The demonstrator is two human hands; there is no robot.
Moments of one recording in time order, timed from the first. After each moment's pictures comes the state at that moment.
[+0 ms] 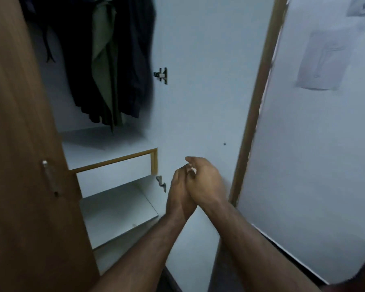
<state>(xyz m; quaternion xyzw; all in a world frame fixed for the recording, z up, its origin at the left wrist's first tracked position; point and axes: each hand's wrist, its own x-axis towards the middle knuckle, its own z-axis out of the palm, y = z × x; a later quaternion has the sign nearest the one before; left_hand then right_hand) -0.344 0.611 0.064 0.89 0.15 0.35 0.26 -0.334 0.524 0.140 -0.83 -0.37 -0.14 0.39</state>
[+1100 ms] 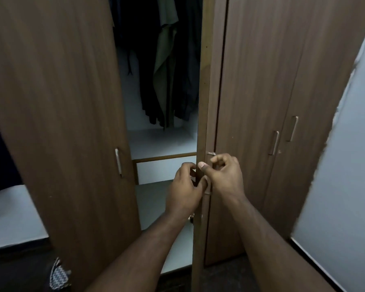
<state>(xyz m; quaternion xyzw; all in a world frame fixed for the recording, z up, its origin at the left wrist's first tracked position) -0.430 0.614 0.099 0.79 0.31 0.44 0.29 -0.331 0.537 0.143 -0.71 -0.36 0.02 0.60</state>
